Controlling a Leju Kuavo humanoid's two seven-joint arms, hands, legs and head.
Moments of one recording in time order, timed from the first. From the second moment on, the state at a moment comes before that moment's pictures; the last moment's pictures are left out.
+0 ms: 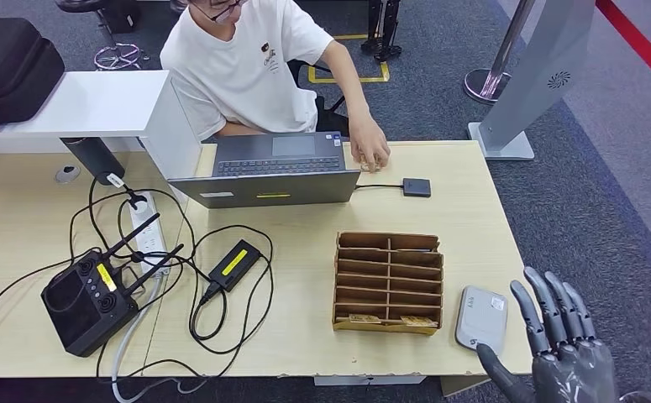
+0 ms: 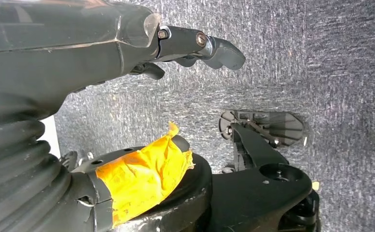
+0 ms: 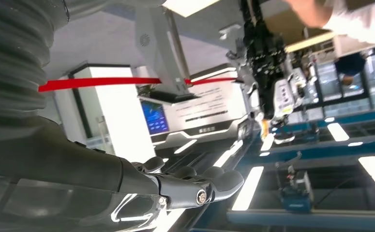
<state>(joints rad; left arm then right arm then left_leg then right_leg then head) -0.07 -0.23 1.16 -0.21 -1.10 0.14 -0.13 0.44 -0.57 0.42 -2.14 1.29 -0.65 0.14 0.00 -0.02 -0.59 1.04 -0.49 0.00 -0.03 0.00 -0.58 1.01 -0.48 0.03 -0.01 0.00</state>
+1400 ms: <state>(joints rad) -0.08 -0.23 1.16 -0.21 -1.17 0.14 -0.11 0.21 -0.40 0.69 -1.62 1.09 -0.69 0.03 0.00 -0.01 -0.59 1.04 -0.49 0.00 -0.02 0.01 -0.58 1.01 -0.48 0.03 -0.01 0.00</state>
